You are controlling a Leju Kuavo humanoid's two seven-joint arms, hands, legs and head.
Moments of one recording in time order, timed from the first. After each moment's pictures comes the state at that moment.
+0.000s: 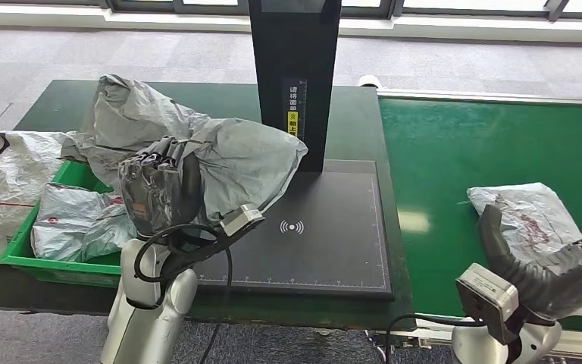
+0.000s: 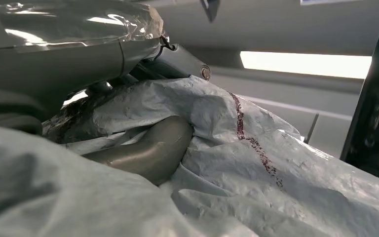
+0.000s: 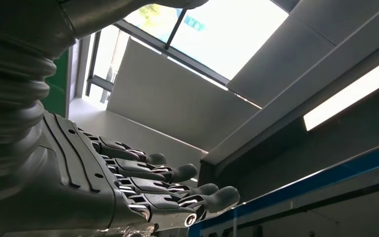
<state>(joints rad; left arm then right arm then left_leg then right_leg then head) -0.25 -0.28 -0.19 -1.60 -1.57 0.70 -0.04 0.00 0.33 -0.19 -1.80 0.81 -0.70 -0.63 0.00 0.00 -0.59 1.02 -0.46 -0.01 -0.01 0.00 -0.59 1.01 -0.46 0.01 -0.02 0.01</state>
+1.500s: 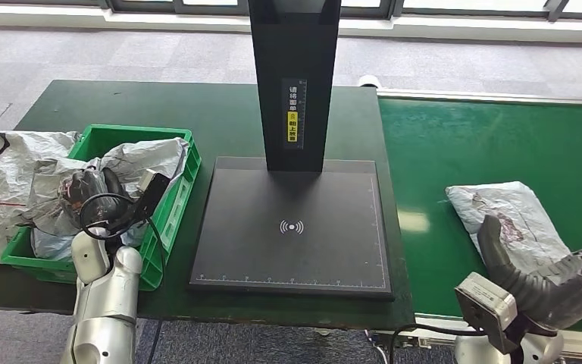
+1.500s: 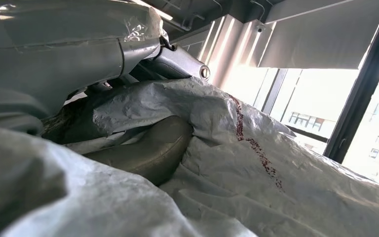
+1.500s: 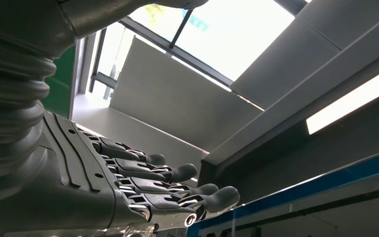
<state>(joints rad) -0.47 -0.24 0.48 -1.07 -1.56 0.70 -0.10 0.04 0.33 -0.20 -1.81 0.80 -0.70 -0.65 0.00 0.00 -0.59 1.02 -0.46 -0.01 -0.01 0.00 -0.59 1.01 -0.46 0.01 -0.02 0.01</state>
